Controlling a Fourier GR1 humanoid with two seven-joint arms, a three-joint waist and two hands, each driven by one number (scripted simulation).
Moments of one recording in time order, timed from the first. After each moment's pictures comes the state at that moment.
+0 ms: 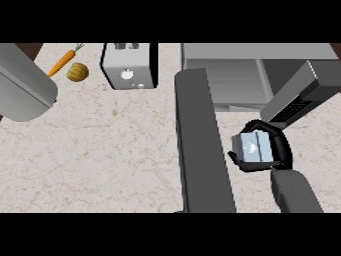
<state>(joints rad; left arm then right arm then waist) 0.49 0.01 0.49 -2.30 0.45 -0.44 0.02 -0.32 -0.07 -0.21 -0.83 0.20 0.14 -0.87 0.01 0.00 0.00</state>
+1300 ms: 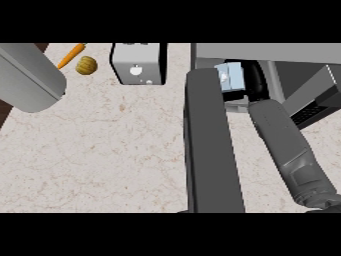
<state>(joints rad) 0.44 0.04 0.55 -2.21 0.49 -0.51 0.01 -0.92 -0.12 -0.23 -0.40 0.39 -0.34 -0.61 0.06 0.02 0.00</state>
